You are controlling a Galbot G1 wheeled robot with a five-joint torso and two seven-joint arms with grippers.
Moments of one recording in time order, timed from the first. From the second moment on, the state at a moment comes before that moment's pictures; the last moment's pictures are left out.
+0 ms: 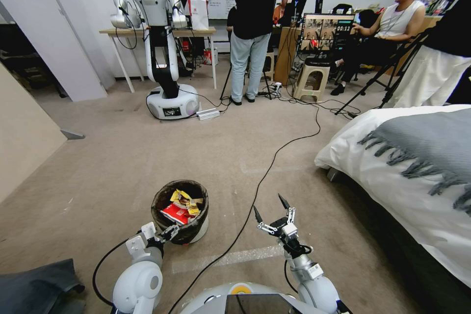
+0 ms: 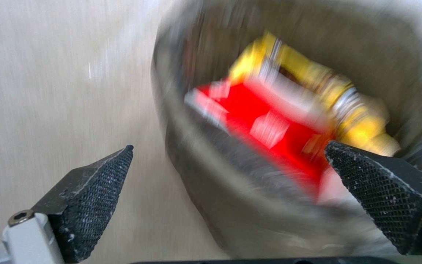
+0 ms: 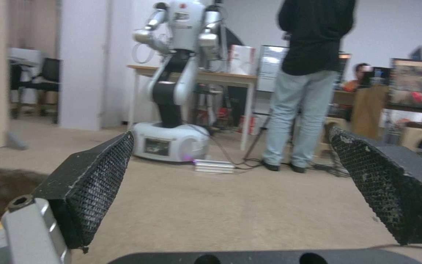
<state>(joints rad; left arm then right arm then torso) 1.73 -1.48 -0.61 -2.26 -0.49 0.56 -0.45 -1.66 1.34 0.36 1.92 -0.01 0.61 -0.08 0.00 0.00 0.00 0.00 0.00</state>
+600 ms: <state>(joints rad) 1.82 -1.49 -0.50 -2.36 0.08 0.11 -0.28 -1.66 1.37 0.35 1.96 -0.08 0.57 0.04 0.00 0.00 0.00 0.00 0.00</state>
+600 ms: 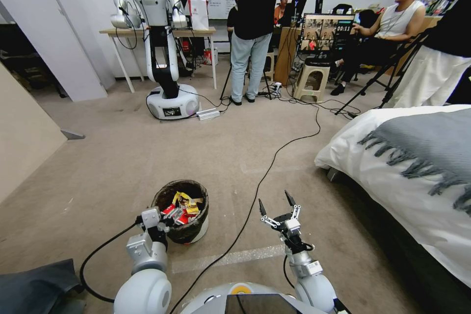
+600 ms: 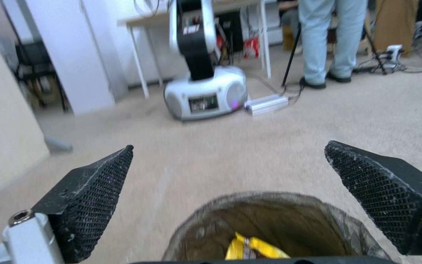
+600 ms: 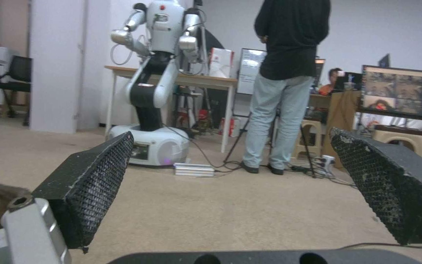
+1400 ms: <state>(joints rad) 1.90 -1.50 -0.46 -2.30 0.23 -0.13 -0.31 -1.67 1.40 0.34 2.00 -0.16 0.47 0.13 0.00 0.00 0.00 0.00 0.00</state>
